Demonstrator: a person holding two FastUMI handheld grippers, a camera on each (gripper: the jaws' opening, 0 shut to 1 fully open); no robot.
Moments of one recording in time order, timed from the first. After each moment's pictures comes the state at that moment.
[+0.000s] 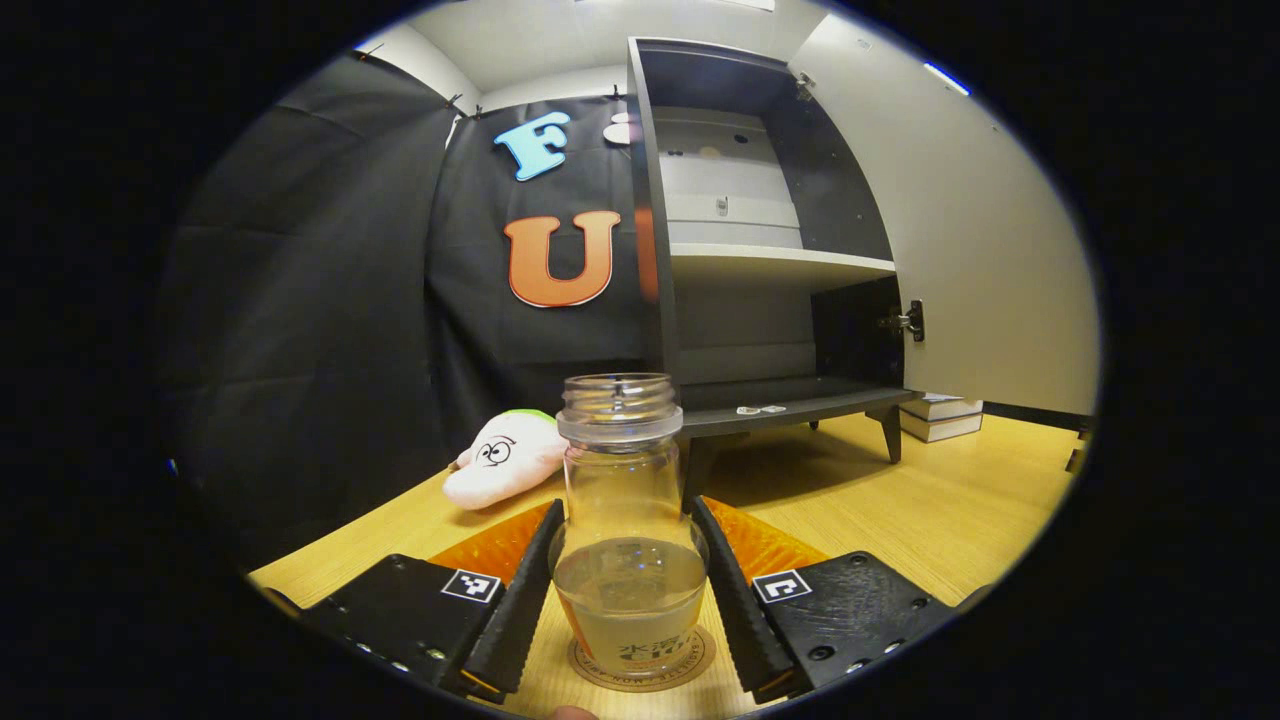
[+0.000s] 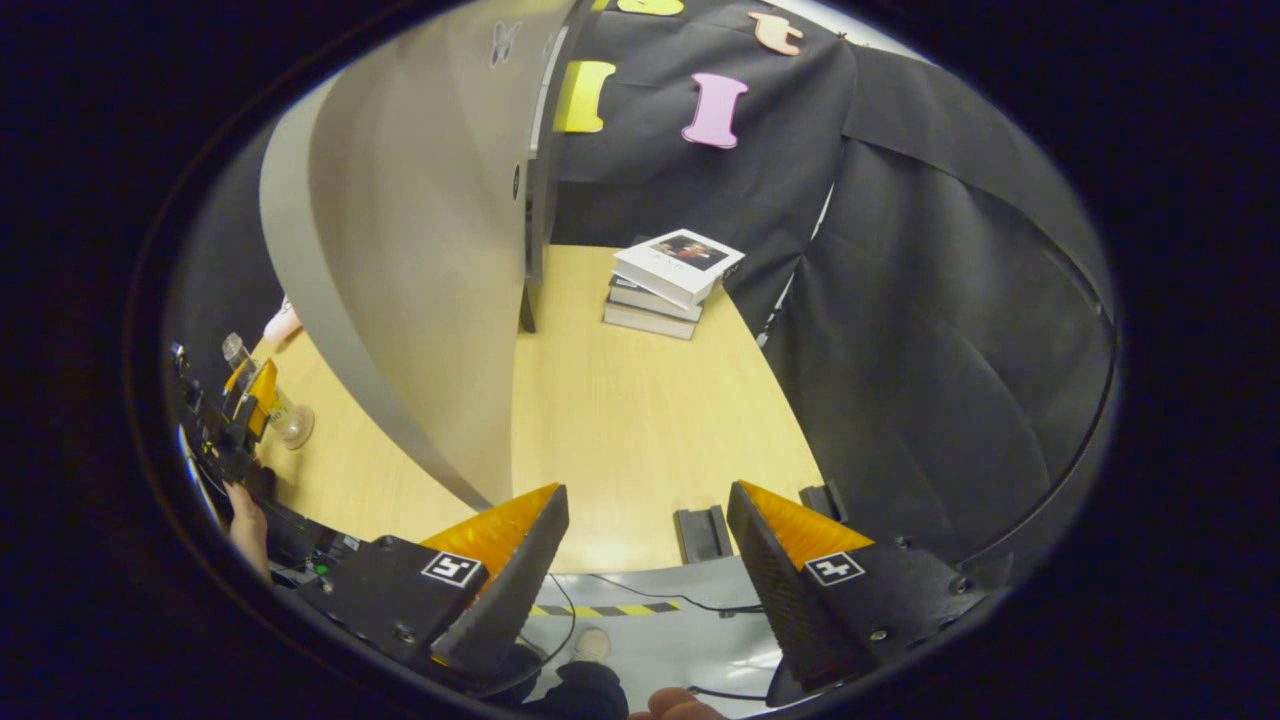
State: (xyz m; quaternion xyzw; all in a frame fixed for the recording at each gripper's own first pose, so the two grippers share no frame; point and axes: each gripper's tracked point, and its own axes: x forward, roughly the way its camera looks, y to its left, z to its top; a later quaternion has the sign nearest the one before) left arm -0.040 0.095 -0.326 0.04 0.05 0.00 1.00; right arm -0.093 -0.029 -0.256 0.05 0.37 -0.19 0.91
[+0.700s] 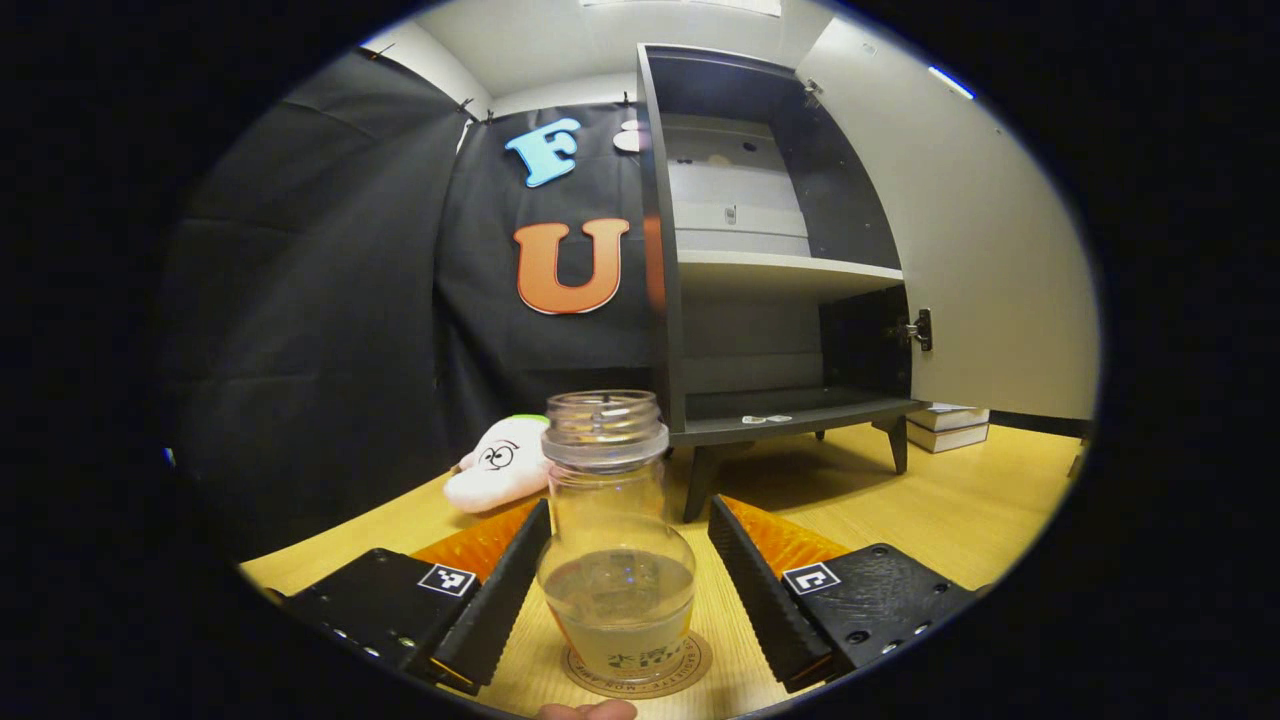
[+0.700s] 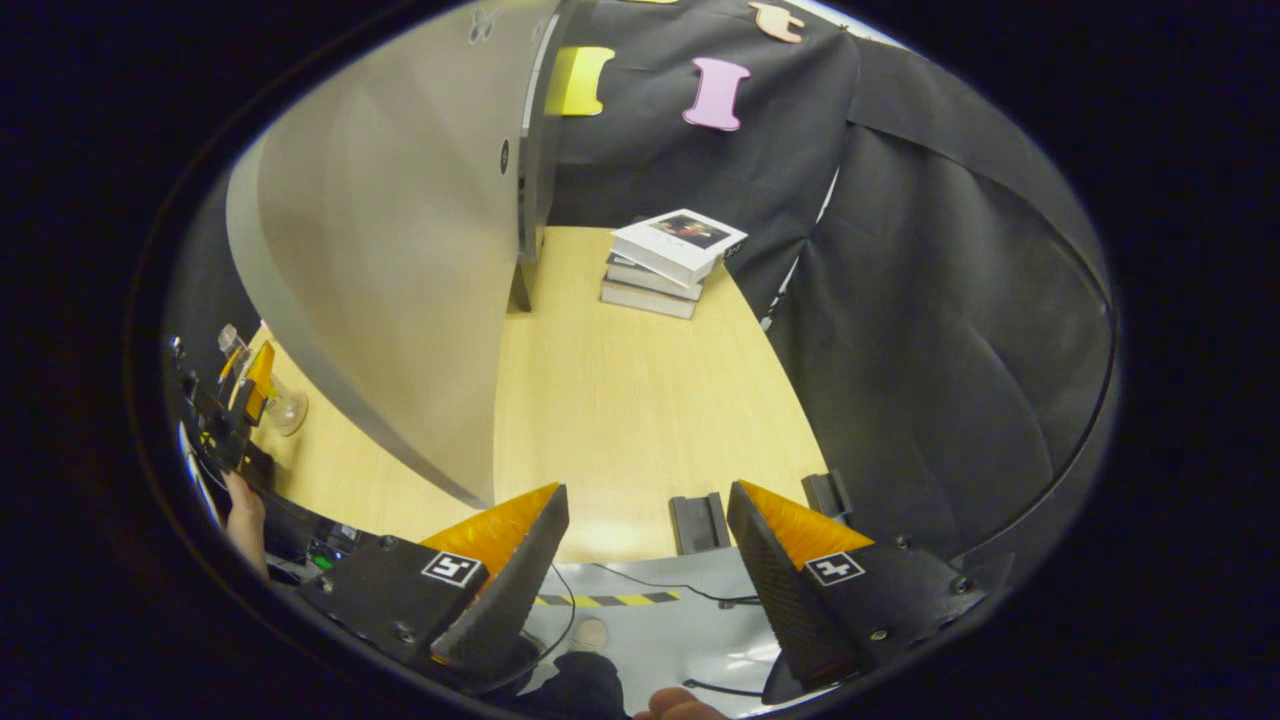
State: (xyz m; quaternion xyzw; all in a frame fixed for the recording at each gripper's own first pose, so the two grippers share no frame) left arm -0.033 0.099 -0.323 0.03 0.04 0.01 1.00; right arm -0.097 -0.033 -0.275 0.05 0.39 -0.18 0.90
